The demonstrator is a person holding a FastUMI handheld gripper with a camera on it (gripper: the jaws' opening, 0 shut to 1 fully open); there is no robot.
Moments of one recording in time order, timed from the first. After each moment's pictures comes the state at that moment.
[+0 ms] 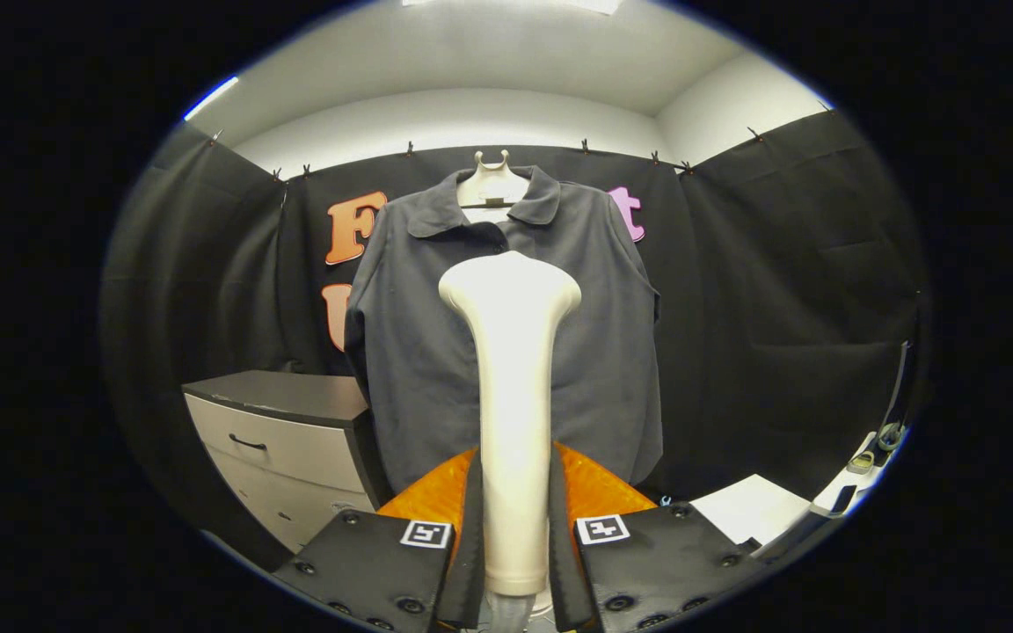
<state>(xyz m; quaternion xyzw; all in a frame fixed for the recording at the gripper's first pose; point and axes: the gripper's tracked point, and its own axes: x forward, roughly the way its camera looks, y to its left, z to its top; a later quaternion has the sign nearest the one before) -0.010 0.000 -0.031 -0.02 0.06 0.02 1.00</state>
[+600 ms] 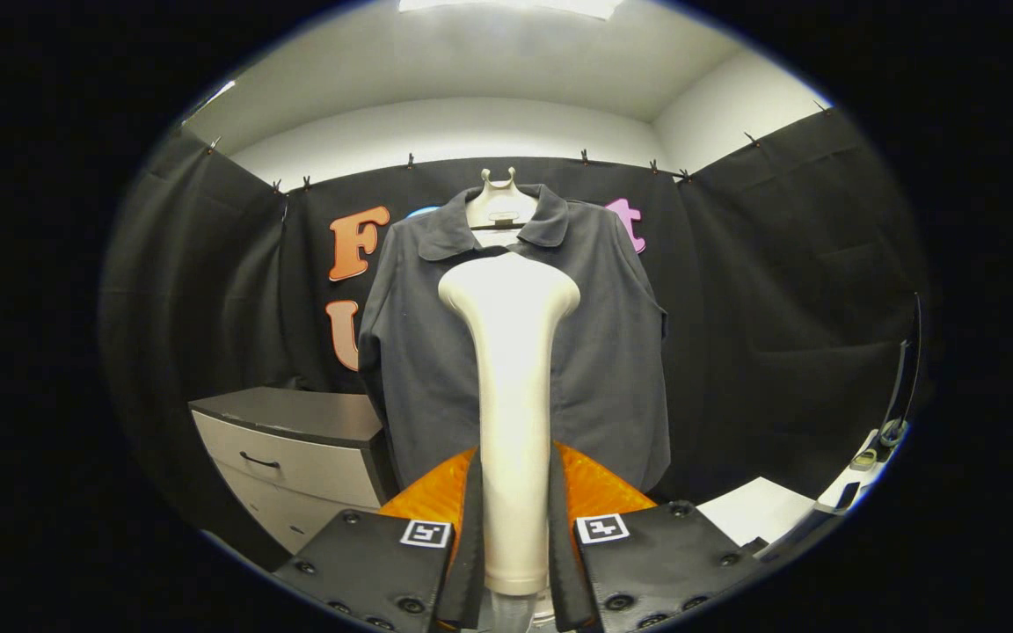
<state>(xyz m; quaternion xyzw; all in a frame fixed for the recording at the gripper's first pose) -0.019 0.014 -0.020 0.00 0.04 0.03 1.00</state>
